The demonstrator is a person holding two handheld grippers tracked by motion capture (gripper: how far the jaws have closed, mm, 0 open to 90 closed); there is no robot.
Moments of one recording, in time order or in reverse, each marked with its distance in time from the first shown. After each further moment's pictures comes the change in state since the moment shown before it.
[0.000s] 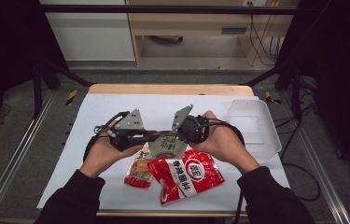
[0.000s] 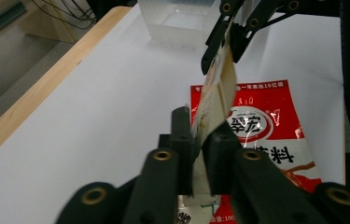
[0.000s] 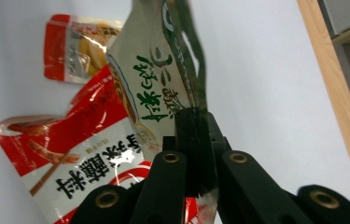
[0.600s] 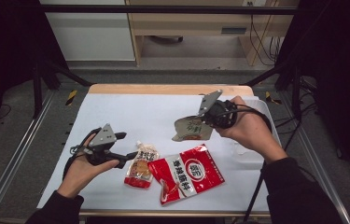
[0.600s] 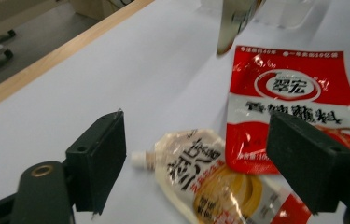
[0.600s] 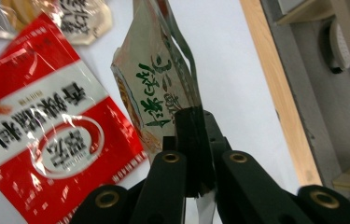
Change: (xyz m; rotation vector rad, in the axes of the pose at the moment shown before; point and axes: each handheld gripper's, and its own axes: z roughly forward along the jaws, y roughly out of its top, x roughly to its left) left arm 0.003 -0.096 -0.025 -0.019 0.166 -0.157; right arm -0.044 -0.044 -0.049 0.049 -0.150 0.023
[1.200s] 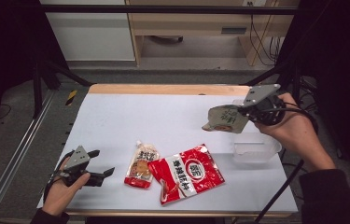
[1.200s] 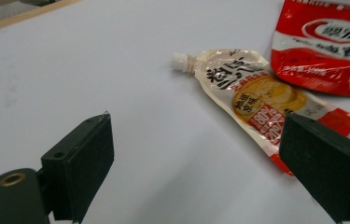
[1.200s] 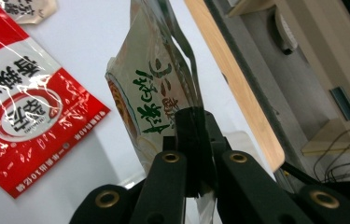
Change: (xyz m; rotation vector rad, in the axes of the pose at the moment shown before) left arm 0.007 -0.093 -0.028 -0.024 0.097 -0.162; right arm -0.024 -0.072 -0.064 -0.046 -0.159 0.145
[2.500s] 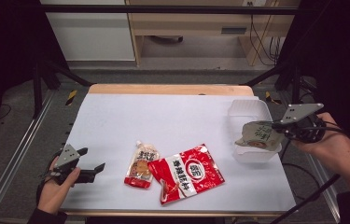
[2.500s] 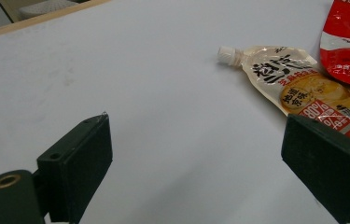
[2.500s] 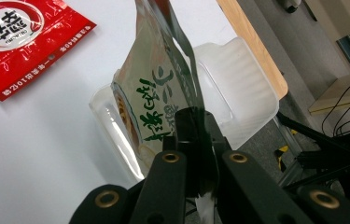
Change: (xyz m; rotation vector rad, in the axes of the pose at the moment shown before) left arm 0.019 -0.007 -0.012 0.011 0.127 -0.026; right arm -0.011 -0.098 -0.020 0.079 0.021 0.069
